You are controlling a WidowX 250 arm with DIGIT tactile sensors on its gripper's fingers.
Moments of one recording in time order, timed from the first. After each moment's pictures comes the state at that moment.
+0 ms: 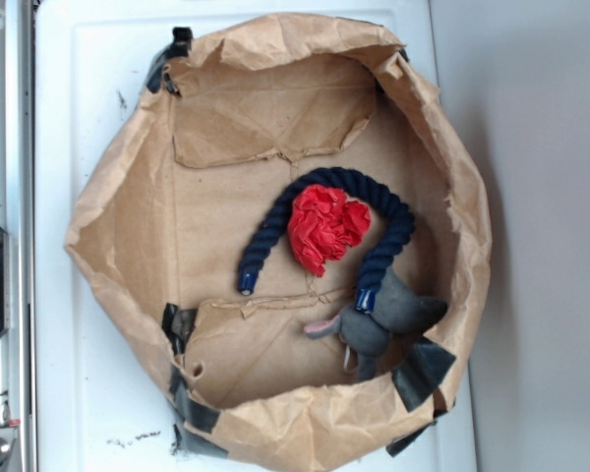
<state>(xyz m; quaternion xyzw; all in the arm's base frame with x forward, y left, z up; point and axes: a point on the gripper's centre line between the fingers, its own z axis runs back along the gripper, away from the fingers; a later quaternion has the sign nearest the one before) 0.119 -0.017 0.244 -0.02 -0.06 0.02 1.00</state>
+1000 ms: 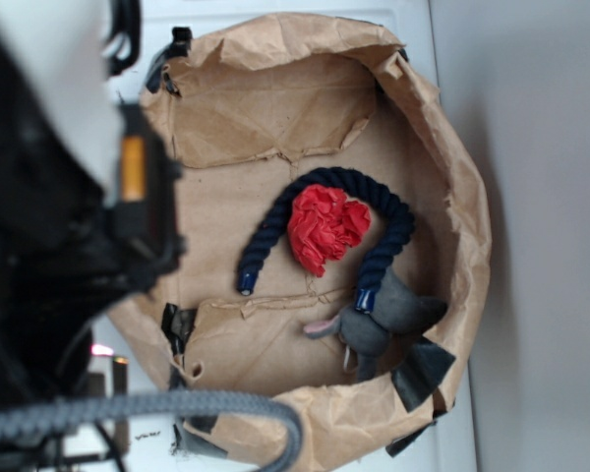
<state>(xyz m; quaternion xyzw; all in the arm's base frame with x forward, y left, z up) 0.192 -0.024 0.249 -0.06 -0.06 0.02 1.00</state>
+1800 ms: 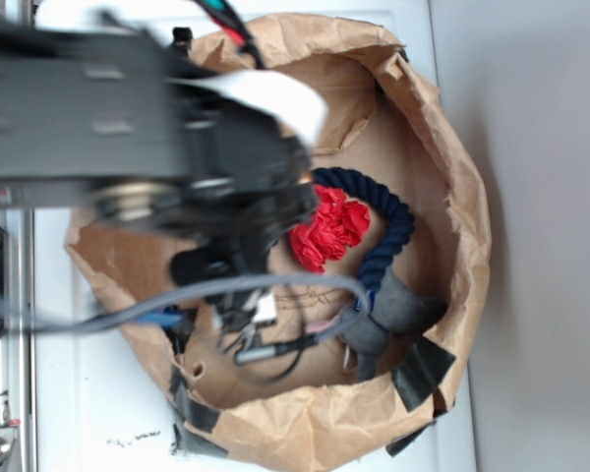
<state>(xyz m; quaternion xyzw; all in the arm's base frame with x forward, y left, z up) 0.242 0.014 0.121 -0.01 -0.08 0.07 0.99</state>
